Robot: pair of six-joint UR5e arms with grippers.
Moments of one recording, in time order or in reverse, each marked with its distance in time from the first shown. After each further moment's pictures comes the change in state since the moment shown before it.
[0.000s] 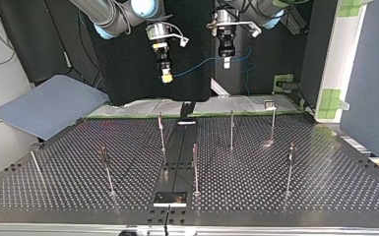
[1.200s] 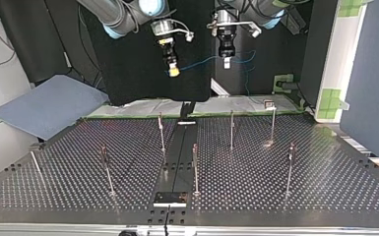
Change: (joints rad) left arm 0.002 0.000 0.000 0.000 0.000 0.000; right arm 0.041 0.066 -0.013 0.048 0.002 -0.009
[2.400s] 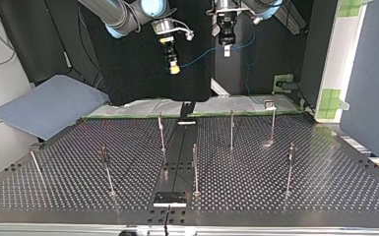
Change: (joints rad) left arm -0.093 0.060 -0.046 -0.071 -0.097 0.014; right arm 0.002 0.035 0.000 0.003 0.000 0.000
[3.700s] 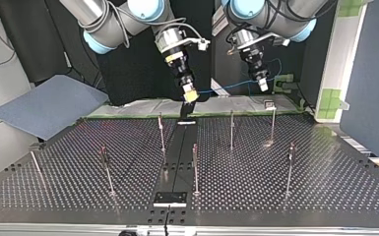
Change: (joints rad) left arm 0.271 0.281 0.183 -0.289 -0.078 -0.001; right arm 0.033 -0.318 -0.259 0.319 -0.158 0.094
